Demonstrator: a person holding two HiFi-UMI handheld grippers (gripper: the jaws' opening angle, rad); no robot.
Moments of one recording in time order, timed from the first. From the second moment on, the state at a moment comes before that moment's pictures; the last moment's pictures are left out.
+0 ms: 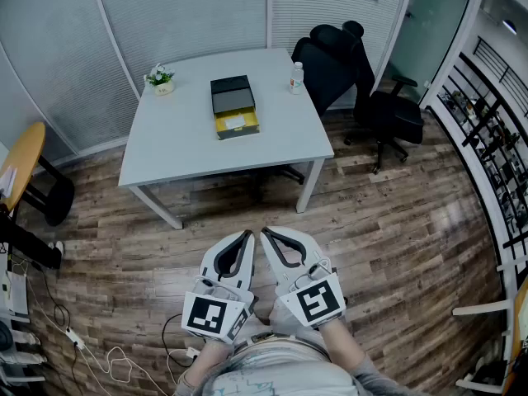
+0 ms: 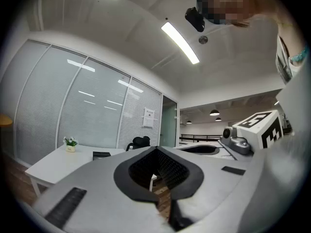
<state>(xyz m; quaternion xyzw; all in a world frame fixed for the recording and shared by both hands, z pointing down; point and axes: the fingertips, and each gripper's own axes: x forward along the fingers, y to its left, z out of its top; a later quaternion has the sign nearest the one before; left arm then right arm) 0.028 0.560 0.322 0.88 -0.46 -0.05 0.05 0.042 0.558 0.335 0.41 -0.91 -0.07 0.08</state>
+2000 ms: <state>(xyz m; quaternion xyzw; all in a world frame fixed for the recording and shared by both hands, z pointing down) -0.001 0.332 0.333 0.89 -0.44 -0.07 0.09 0.009 0.341 0.332 0.42 -0.91 -0.07 0.06</state>
